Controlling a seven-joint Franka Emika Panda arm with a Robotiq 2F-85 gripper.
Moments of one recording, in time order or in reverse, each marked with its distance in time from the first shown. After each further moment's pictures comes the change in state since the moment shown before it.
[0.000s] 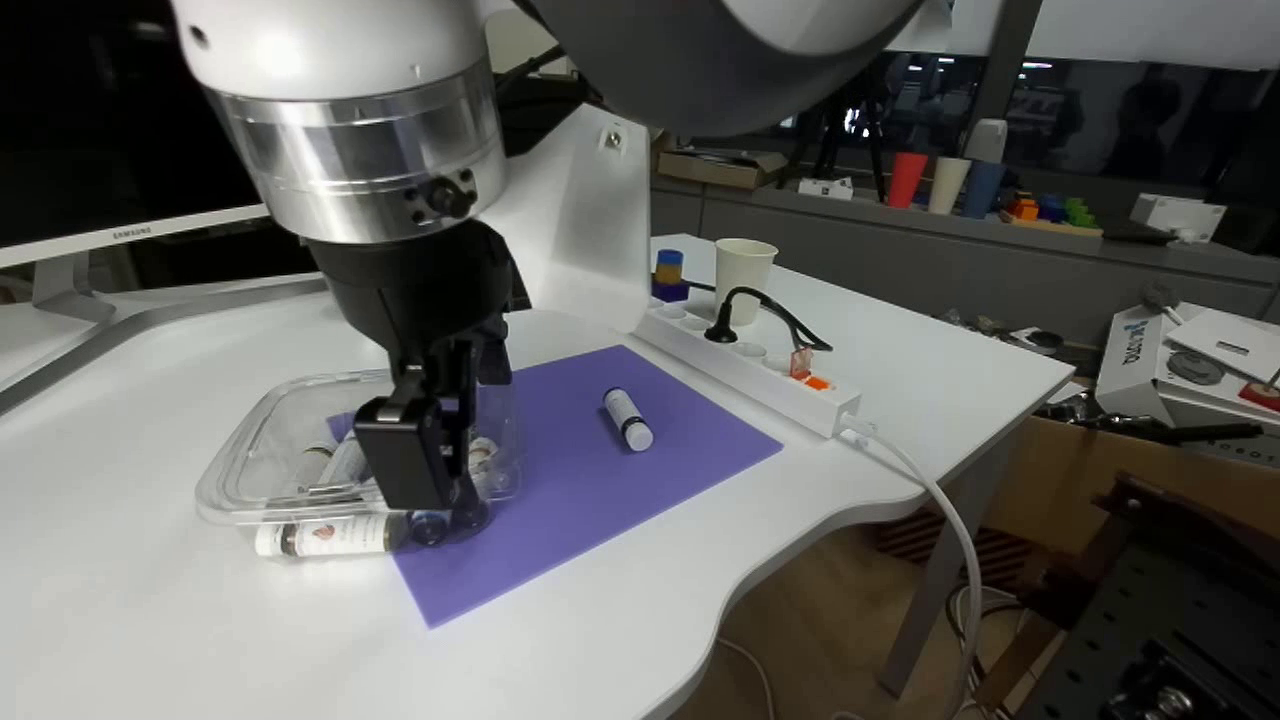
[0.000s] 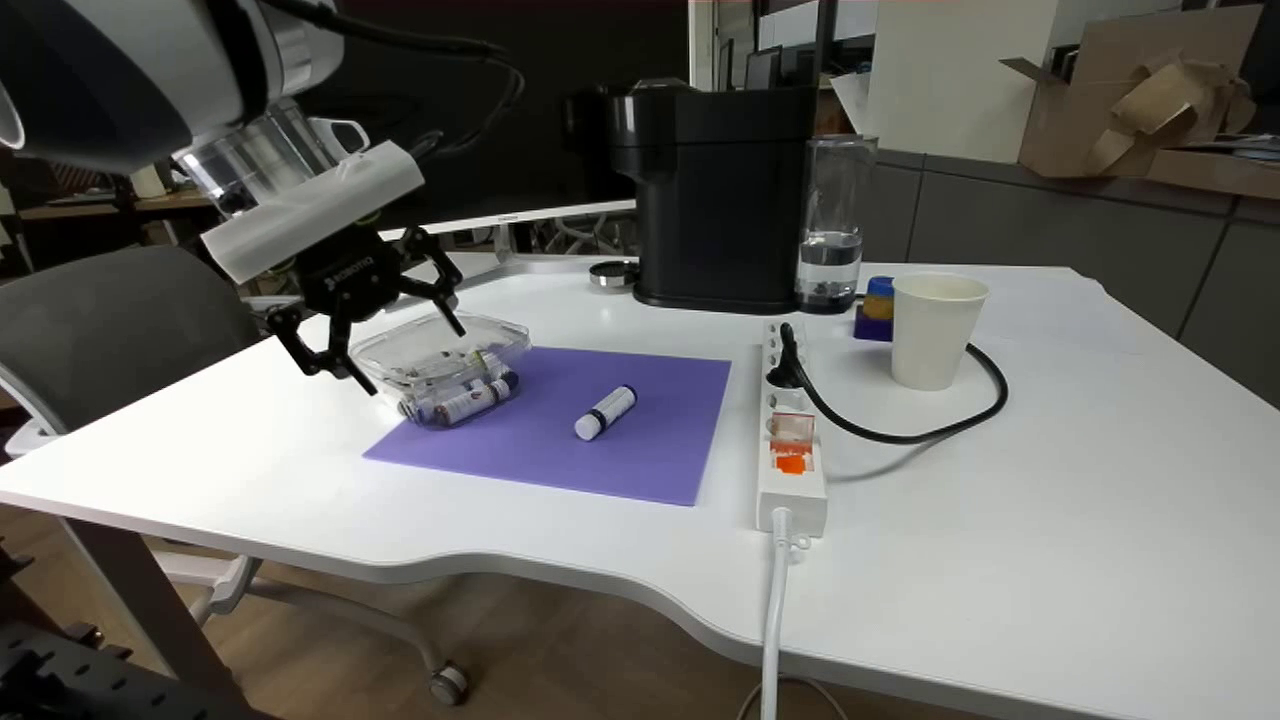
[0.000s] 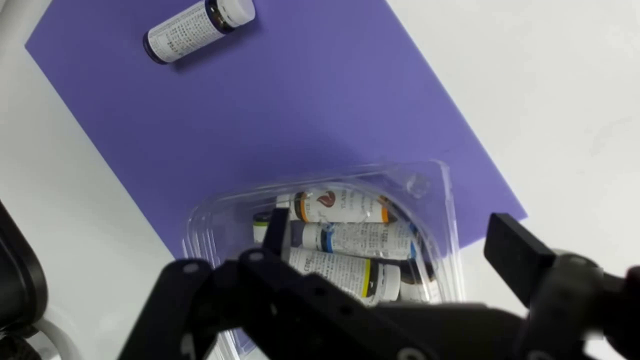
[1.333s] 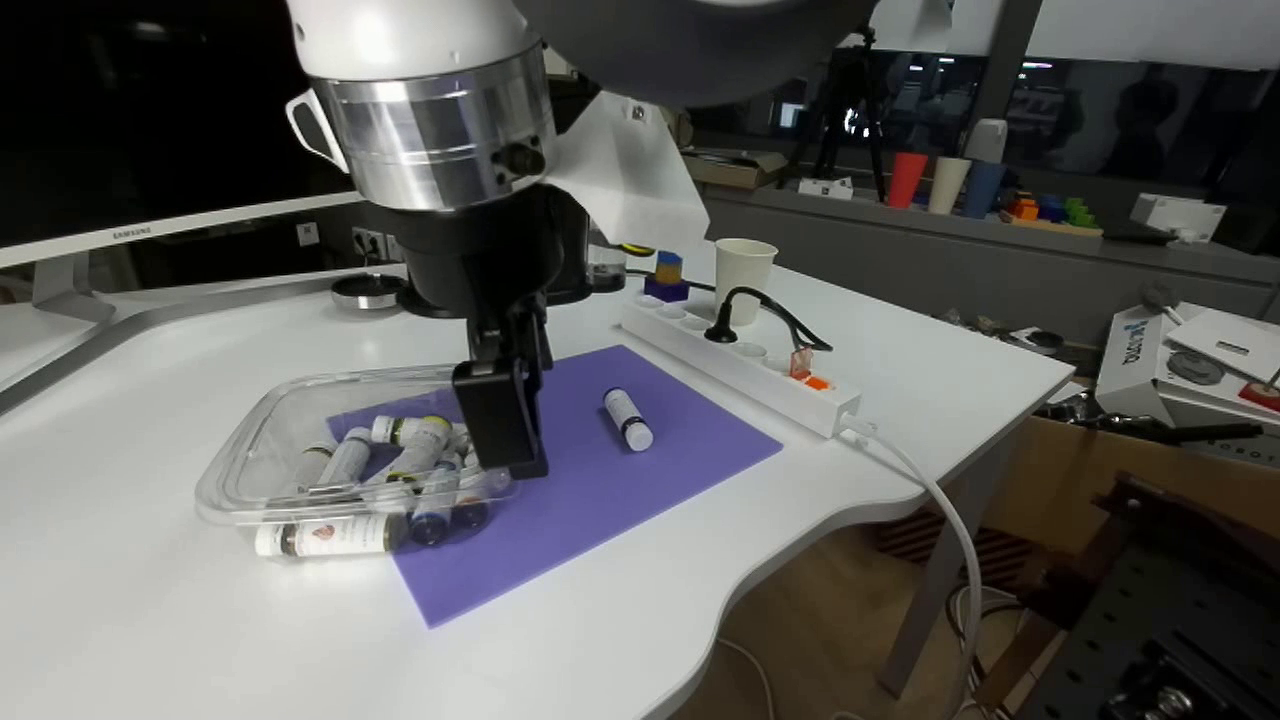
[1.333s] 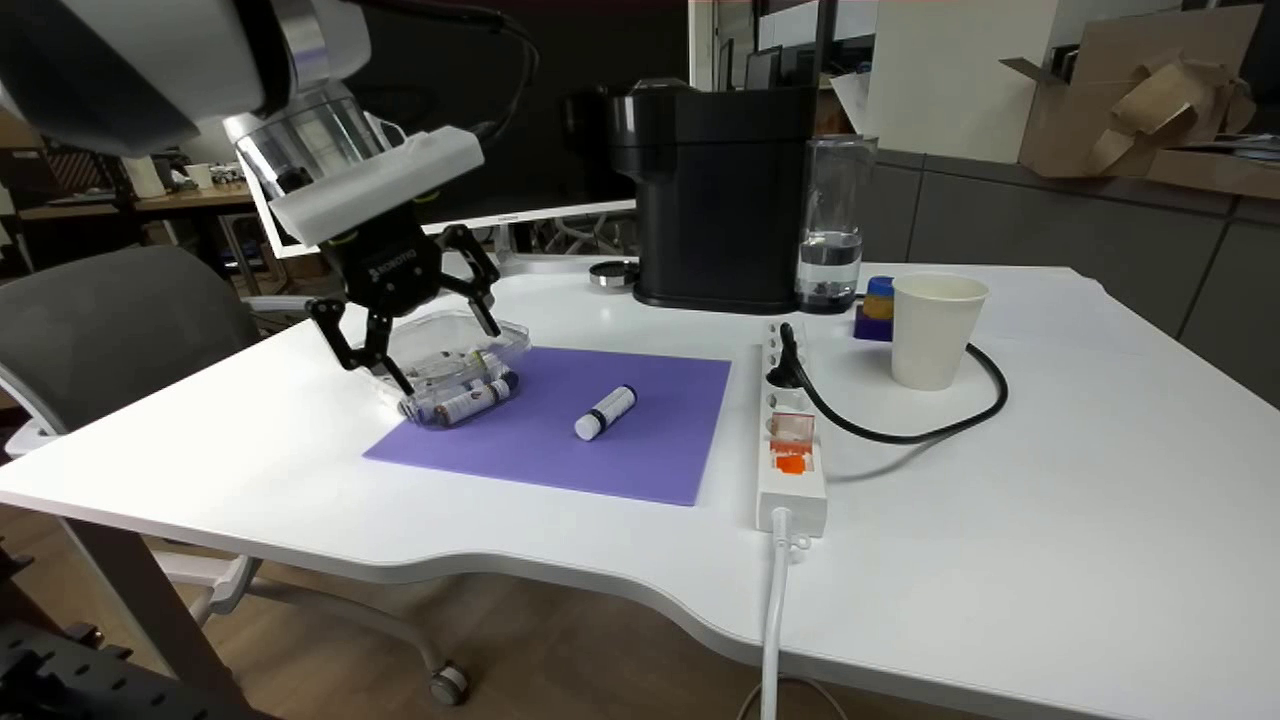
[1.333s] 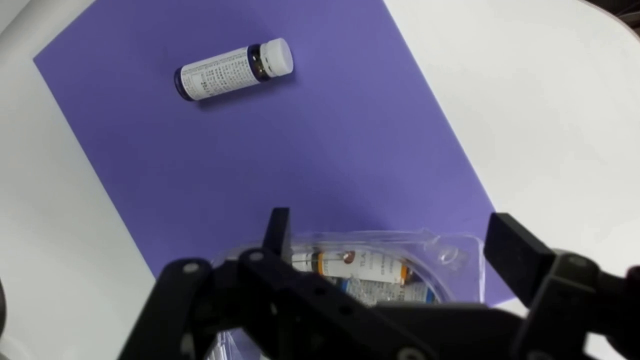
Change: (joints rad) arm -0.059 -0.010 -0.001 -0.001 0.208 -0.052 -0.381
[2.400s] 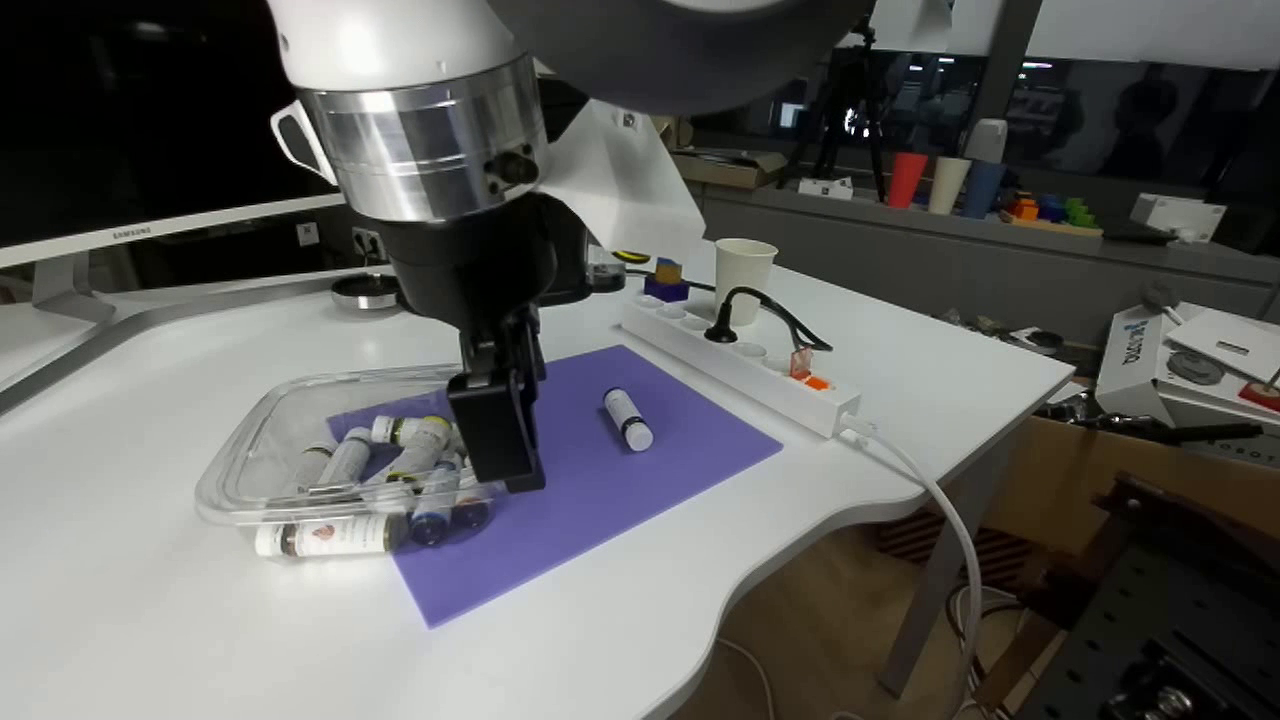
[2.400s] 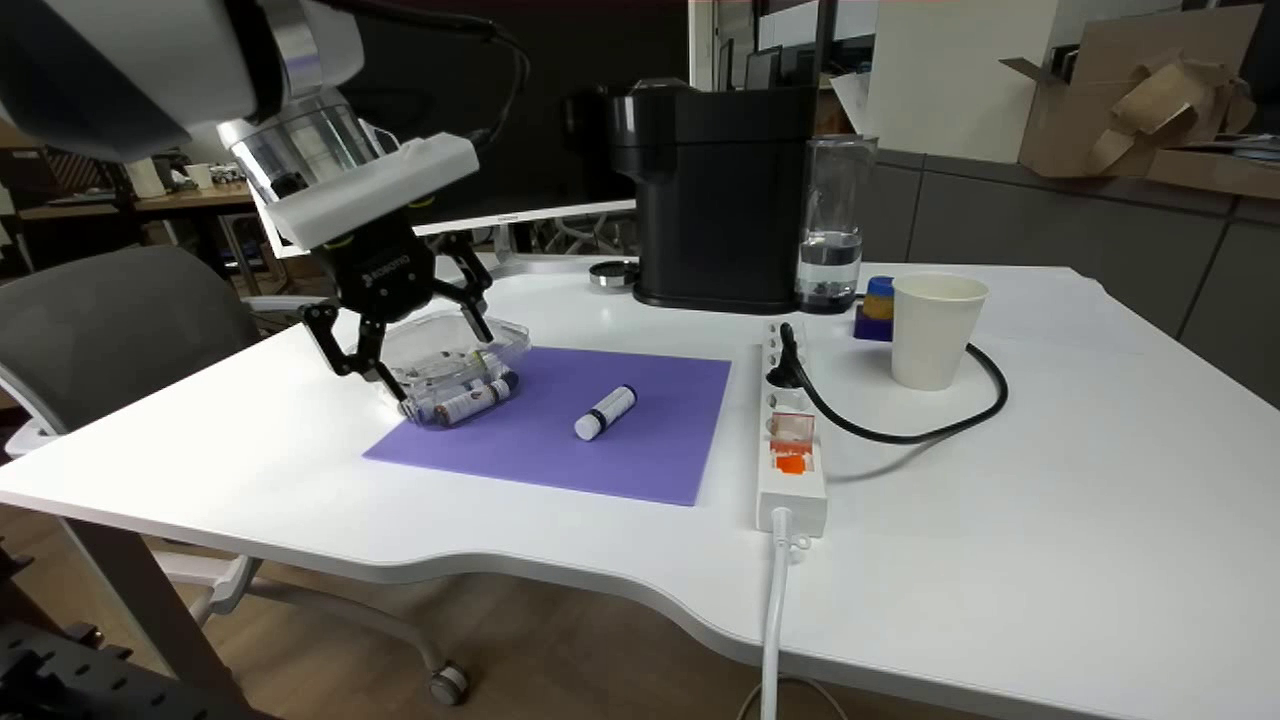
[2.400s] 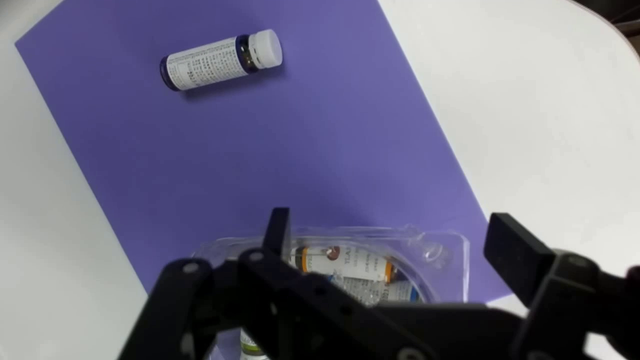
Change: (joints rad) arm 0.004 0.010 0.010 0.001 0.016 -0.004 -0.032
